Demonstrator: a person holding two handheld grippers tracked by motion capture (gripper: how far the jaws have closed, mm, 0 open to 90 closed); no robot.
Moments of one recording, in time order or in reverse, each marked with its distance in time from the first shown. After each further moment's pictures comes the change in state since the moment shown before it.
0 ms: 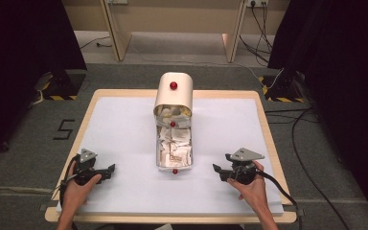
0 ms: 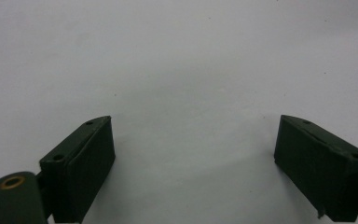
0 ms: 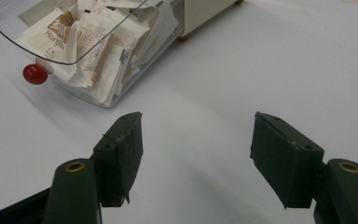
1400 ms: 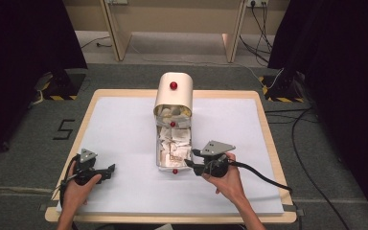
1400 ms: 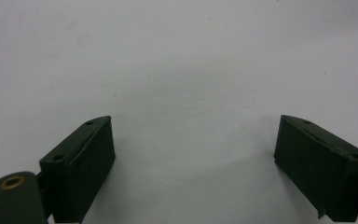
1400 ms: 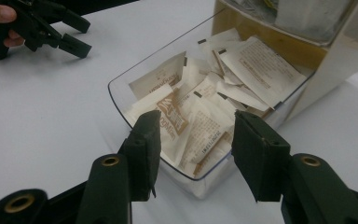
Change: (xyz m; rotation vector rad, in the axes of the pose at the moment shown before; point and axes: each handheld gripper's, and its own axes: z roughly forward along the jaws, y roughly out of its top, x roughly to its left) left arm 0.000 0.000 0.000 0.000 0.001 0.000; right arm 0.055 0.059 0.031 -0.056 0.194 -0.150
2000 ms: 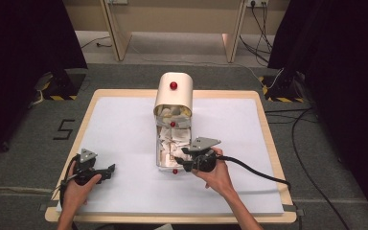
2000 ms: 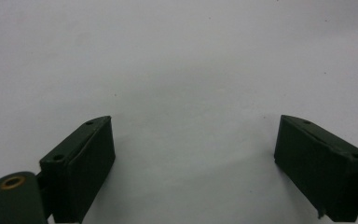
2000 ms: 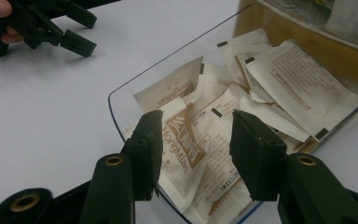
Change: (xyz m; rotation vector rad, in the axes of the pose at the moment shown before) left arm 0.000 0.000 0.000 0.000 -0.001 0.000; right arm 0.000 0.010 0.036 0.032 0.054 -0.010
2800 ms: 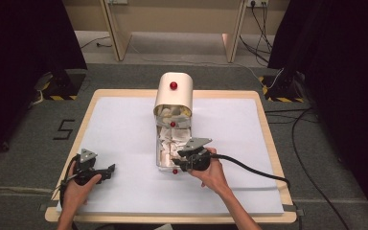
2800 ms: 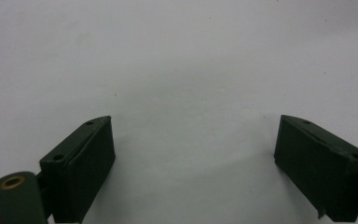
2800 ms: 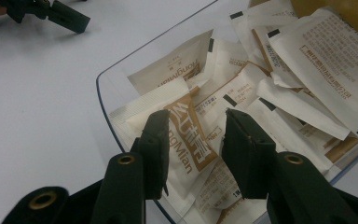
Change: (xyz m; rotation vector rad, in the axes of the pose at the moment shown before) left arm 0.000 0.000 0.000 -0.001 0.001 0.000; right arm -0.001 -0.002 0.021 0.083 0.019 -0.008
